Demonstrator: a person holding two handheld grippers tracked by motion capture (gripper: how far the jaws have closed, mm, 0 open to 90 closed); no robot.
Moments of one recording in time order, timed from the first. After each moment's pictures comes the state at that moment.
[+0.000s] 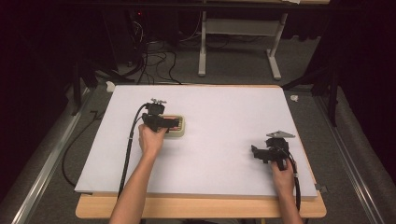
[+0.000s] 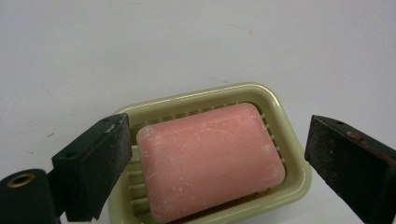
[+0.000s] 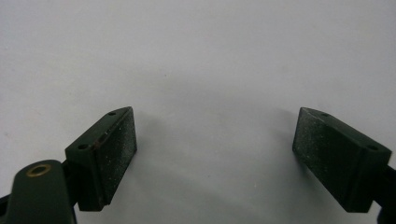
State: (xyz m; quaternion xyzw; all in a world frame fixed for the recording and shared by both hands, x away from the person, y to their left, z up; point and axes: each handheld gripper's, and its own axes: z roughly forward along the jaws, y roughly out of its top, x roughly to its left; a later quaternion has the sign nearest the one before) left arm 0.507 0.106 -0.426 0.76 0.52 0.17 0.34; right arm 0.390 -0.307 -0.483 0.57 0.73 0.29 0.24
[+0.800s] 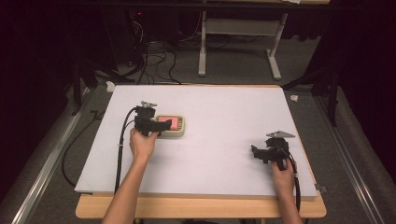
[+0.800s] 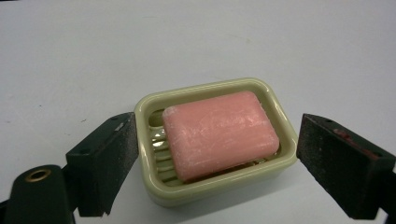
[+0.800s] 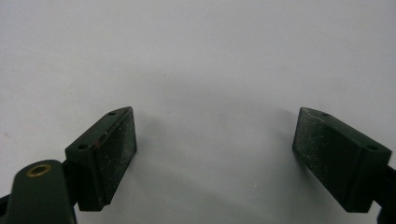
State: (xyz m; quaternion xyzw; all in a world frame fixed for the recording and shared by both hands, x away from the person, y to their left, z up) left arm 0.479 0.134 -0.414 0.75 0.52 0.18 0.37; right arm 0.390 -0.307 -0.483 0.57 0.73 0.29 0.24
